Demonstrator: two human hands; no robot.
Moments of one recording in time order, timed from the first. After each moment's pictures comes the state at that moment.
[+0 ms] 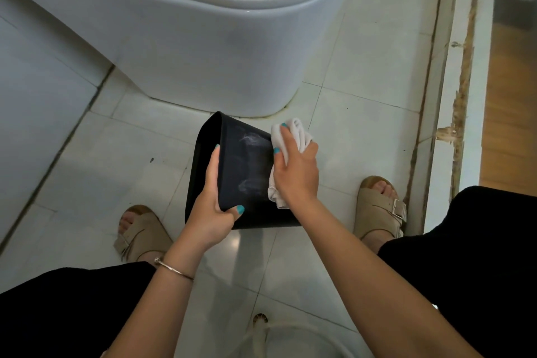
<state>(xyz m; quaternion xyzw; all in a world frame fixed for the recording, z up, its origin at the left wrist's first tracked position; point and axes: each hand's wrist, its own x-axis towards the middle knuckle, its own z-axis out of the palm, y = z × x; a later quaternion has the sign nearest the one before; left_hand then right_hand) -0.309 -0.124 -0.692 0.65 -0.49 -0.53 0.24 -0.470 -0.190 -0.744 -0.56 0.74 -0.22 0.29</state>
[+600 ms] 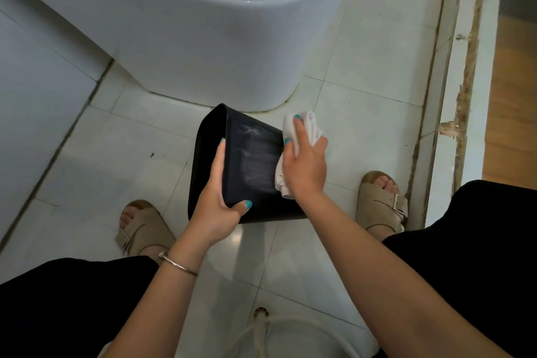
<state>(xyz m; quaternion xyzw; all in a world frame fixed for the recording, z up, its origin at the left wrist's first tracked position) -0.312 -0.123 -0.695 0.64 -0.51 -0.52 0.26 -0.478 -0.195 -0.754 -0.52 0.76 -0.26 0.29</state>
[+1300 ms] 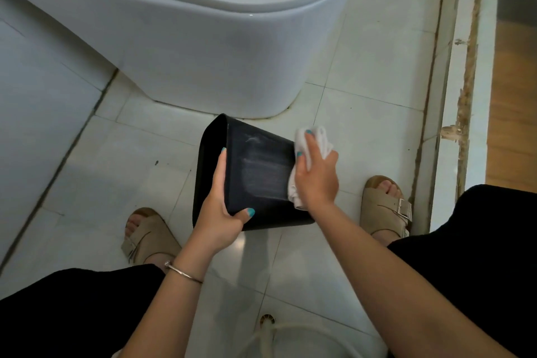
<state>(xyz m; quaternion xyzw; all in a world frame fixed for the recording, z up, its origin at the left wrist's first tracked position) -0.310 -0.123 -0.692 0.65 -0.49 -0.52 0.25 -0.494 -0.186 -0.765 -0.50 0.79 -0.23 0.29</state>
